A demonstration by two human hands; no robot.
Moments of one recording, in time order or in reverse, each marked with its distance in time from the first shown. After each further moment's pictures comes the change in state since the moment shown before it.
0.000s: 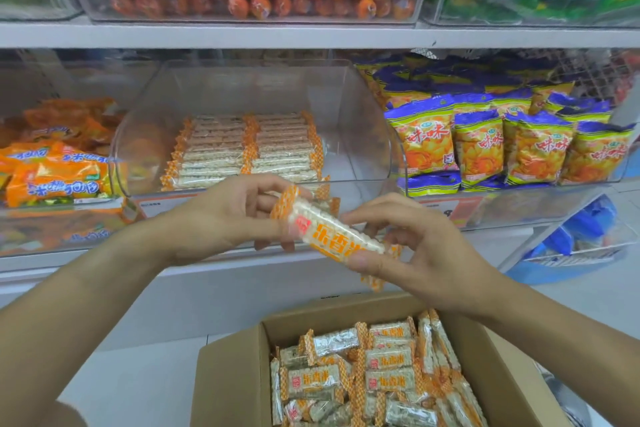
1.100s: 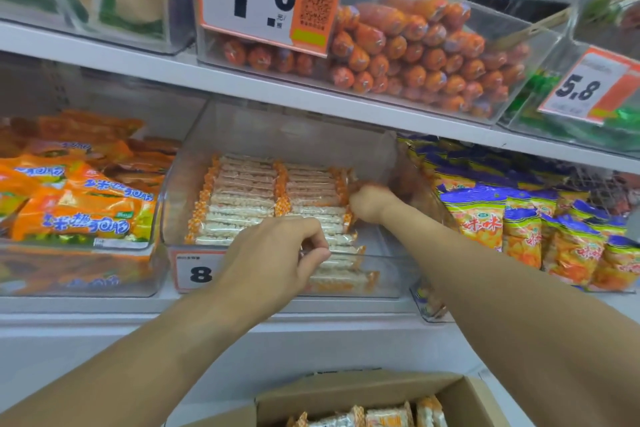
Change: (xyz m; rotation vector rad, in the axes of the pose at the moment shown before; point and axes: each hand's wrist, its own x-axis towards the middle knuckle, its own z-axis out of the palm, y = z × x) left_hand 0.031 -0.043 -0.030 0.679 0.594 0.277; right_hand 0.245 0.047 0.033 -1.040 -0.221 0.491
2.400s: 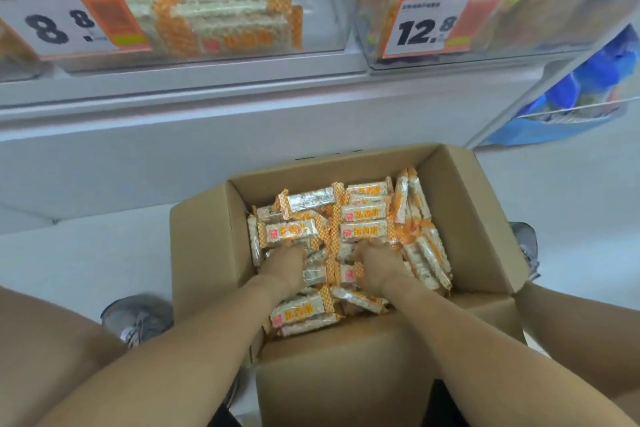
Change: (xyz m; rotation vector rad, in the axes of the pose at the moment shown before) left_hand -0.252 -0.027 0.276 0.192 -1.044 -0.502; right_hand -0.297 0.089 0.361 0.204 -0.635 0.126
